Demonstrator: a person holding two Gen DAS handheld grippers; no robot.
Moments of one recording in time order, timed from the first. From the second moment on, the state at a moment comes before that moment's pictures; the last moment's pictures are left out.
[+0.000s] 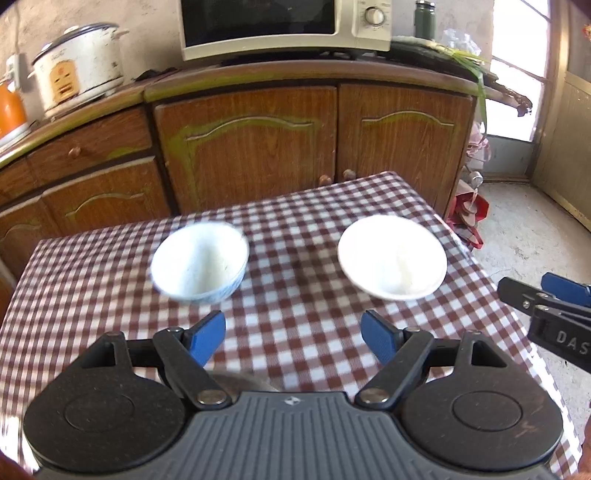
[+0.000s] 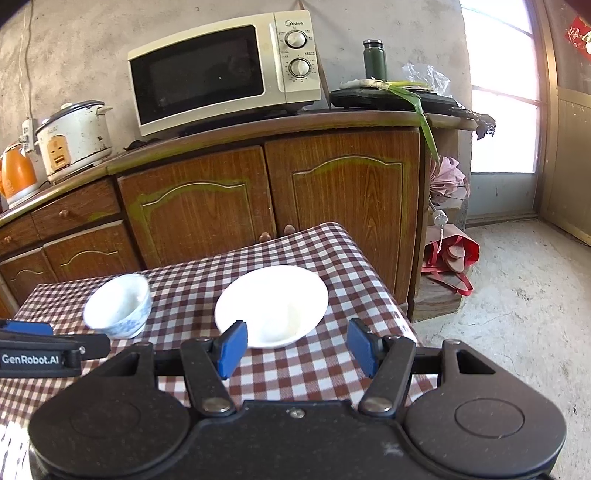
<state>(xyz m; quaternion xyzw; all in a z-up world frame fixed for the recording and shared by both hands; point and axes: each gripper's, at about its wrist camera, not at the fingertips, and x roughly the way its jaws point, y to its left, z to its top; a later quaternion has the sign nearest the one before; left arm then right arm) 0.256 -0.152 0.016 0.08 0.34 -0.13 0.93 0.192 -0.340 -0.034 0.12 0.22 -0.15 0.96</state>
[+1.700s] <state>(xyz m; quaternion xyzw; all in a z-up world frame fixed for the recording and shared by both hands) 0.397 -0.207 -0.081 0.05 0.38 -0.22 0.89 0.343 -0.400 -0.126 0.20 0.27 -0.15 0.93</state>
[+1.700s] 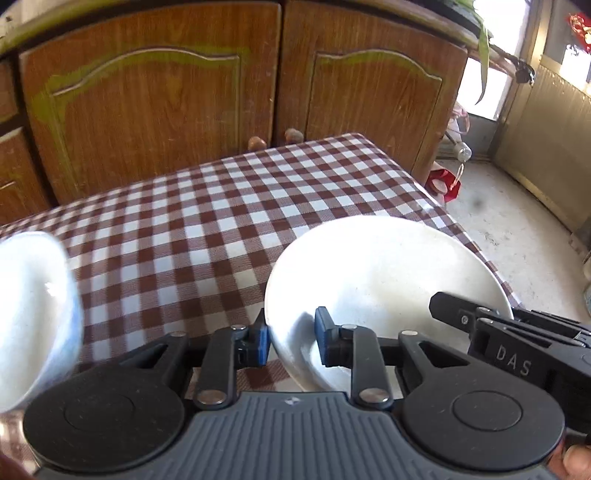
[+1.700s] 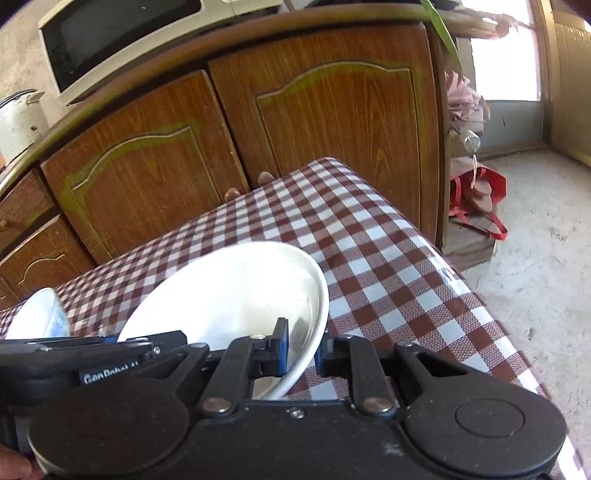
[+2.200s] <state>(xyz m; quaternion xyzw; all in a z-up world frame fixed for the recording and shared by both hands) 0.334 -0.150 -0.018 0.03 0.37 -0.18 0.91 0.292 -0.336 -0.064 0.19 0.25 -0.11 0.94</state>
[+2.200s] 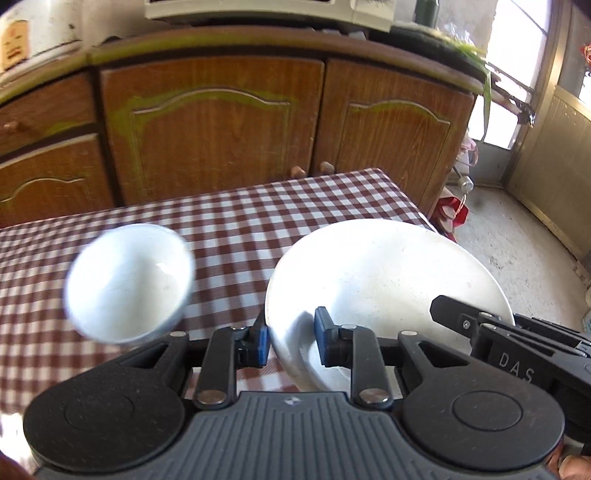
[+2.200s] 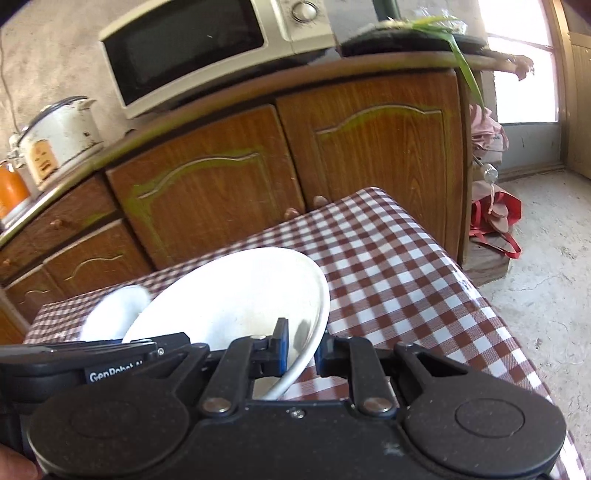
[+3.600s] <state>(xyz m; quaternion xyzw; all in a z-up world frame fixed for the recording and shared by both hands) 0.186 -0.004 0.052 0.00 0.33 -0.07 0.94 0.182 -0.152 0.013 0.14 0.24 -0.01 0.96</state>
